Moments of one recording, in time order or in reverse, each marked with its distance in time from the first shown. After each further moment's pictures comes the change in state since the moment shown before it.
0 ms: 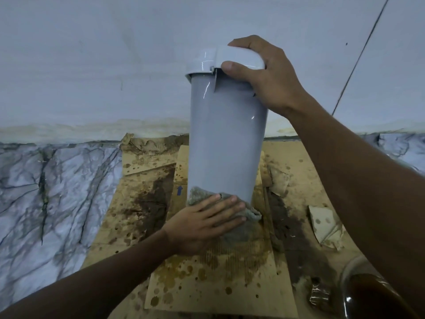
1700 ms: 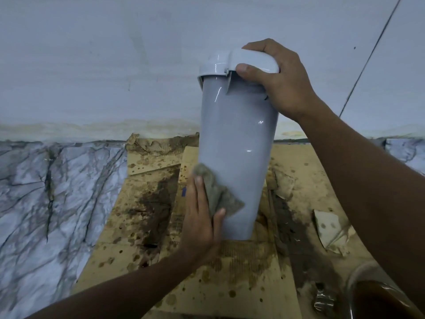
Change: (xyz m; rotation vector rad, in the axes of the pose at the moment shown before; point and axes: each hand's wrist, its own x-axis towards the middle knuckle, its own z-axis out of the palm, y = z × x) left_hand 0.022 0.040 0.001 -0.710 0.490 -1.013; right_hand 0.000 0.005 -0.003 0.028 0.015 -0.007
